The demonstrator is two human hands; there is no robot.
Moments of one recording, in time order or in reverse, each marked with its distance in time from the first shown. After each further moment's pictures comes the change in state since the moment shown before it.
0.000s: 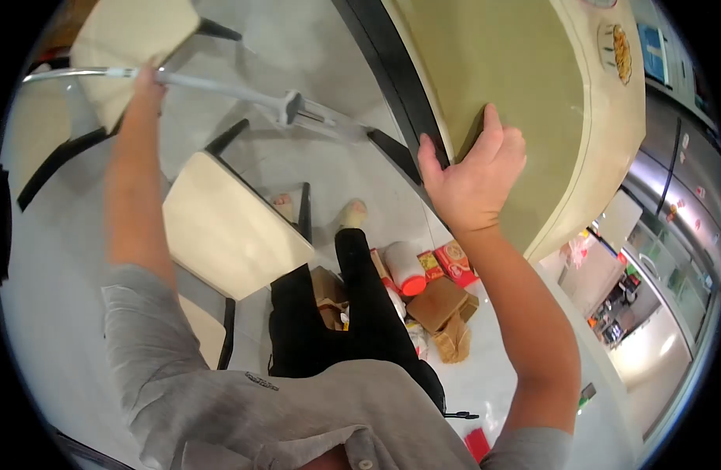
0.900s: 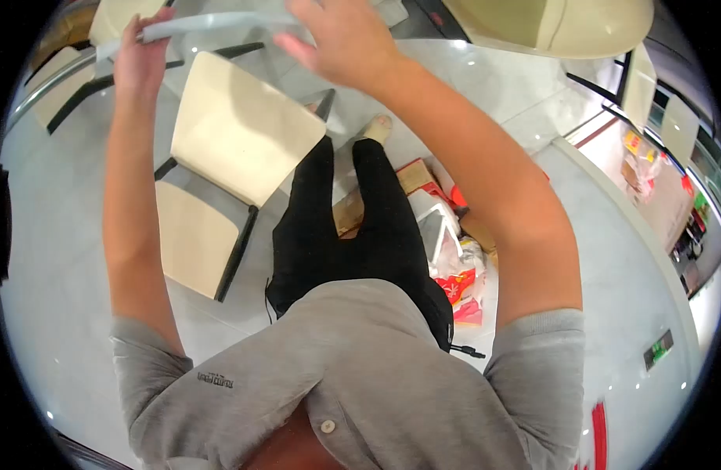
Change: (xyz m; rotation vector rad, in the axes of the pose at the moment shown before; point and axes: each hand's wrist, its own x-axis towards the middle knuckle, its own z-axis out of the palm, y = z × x) left_hand -0.433 0.028 -0.044 -0.154 -0.578 0.284; right_hand -0.148 -0.055 -0.038 0.676 0.158 -0.147
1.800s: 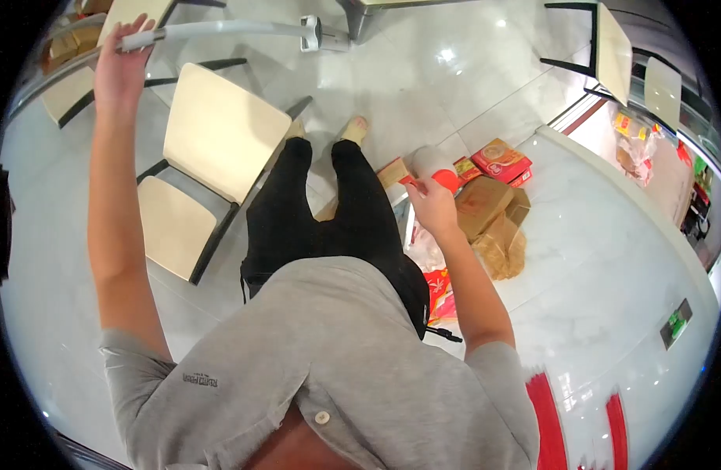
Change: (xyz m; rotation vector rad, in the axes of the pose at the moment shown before) left_hand -0.134 0.046 0.093 0.050 -0.061 0.075; right_hand -0.371 -0.066 -0.188 0.138 -0.457 1.208
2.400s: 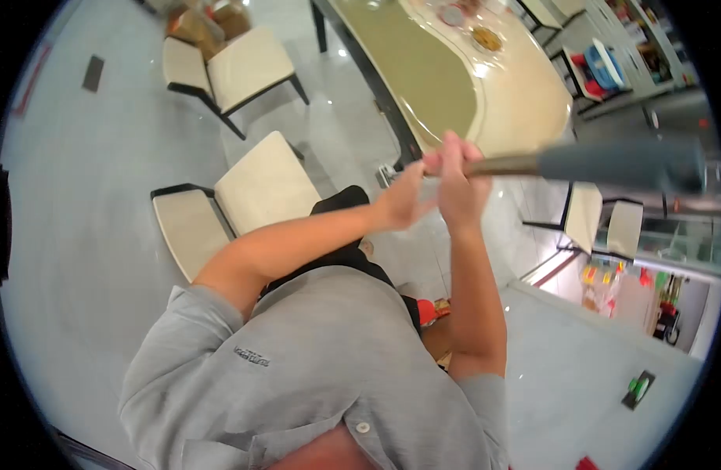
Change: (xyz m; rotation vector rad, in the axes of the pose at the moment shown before) left_hand -0.215 -0.076 0.164 0.559 -0.444 0.617; right_hand -0.040 -0.324 -0.141 0.776 0.280 -0.684
